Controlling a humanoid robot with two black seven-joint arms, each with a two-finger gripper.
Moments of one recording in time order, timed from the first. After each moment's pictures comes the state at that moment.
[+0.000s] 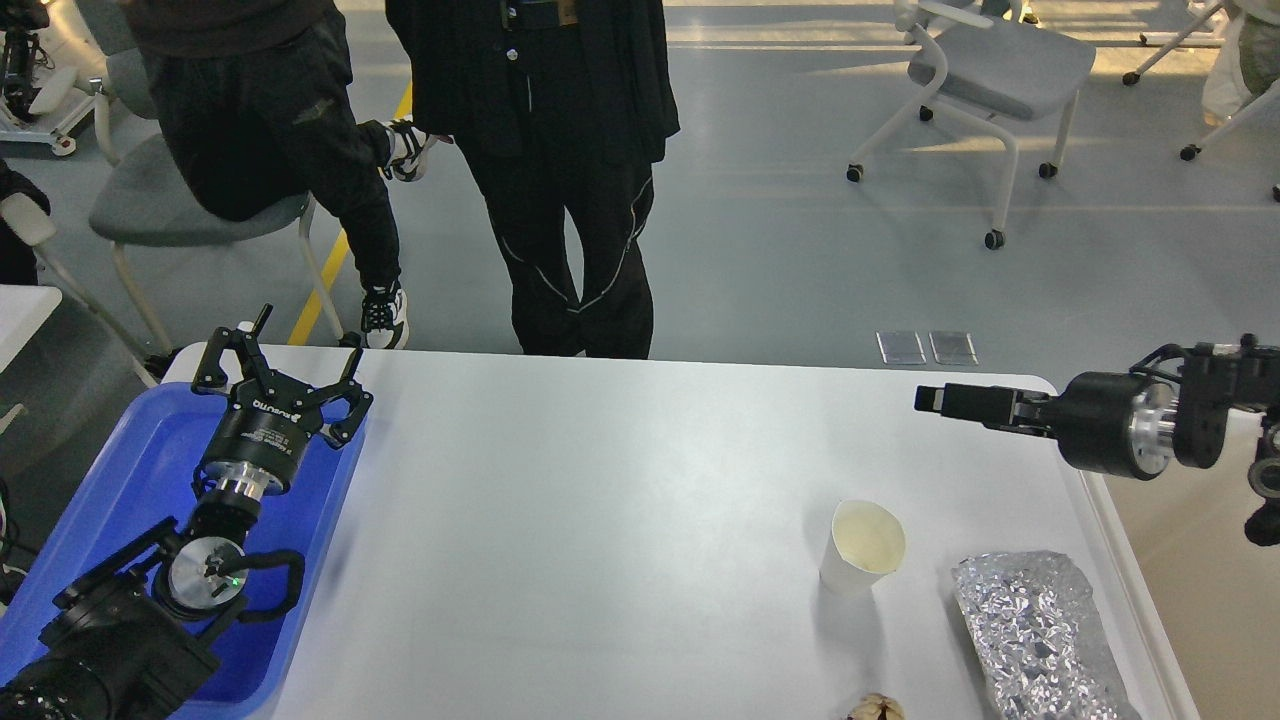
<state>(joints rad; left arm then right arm) -0.49 0.34 -0.88 -0.55 -0.07 -0.64 -0.50 0.83 -0.95 0.39 1.42 -1.27 0.32 0.10</state>
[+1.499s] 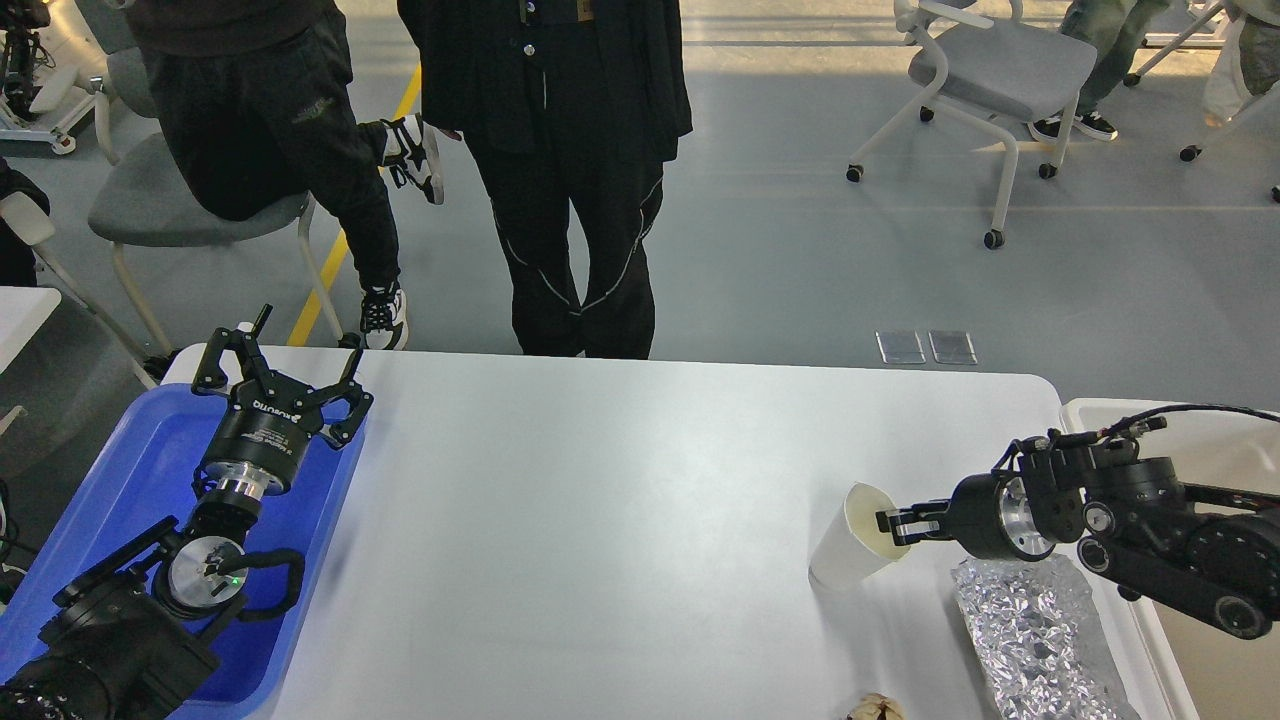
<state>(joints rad) -0.50 0.34 -0.88 -0.55 -0.07 -0.64 -0.50 0.89 -0.64 0.06 1.14 -1.47 0.27 0.11</state>
